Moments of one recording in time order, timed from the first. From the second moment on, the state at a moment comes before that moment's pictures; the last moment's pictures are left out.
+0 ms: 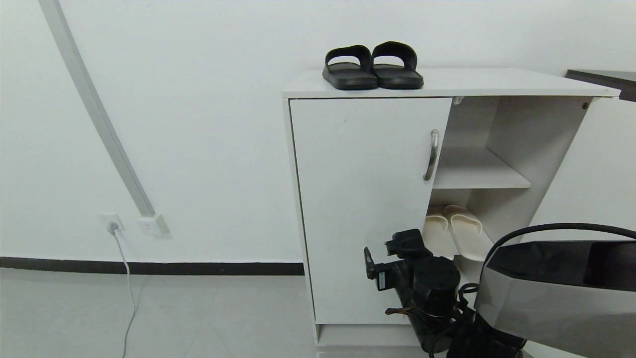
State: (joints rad) left arm 0.00 0.00 0.00 0.00 -0.05 0.02; right arm 0.77 2.30 -0.69 -1.57 -0.60 -0.03
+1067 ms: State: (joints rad) left arm 0.00 0.00 0.00 0.00 -0.05 0.02; right arm 0.76 2.32 -0.67 -1.57 -0.57 -0.02
